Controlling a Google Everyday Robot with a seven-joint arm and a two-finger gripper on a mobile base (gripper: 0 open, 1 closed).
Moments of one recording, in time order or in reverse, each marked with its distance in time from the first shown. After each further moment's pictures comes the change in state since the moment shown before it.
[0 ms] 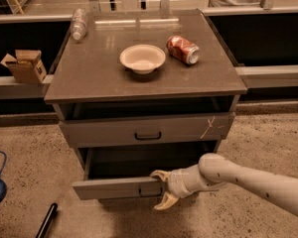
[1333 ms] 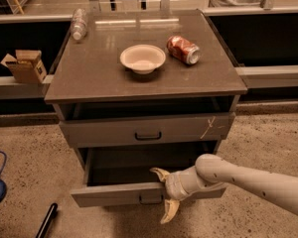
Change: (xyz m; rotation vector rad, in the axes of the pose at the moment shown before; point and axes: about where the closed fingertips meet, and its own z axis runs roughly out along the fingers) arm -0.003 0.014 0.006 -0.052 0.003 -0.016
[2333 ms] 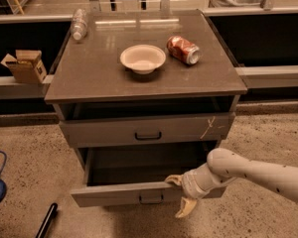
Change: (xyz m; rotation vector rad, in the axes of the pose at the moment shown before) arm 0.040 0.021 -0.052 -0.089 0.168 -0.001
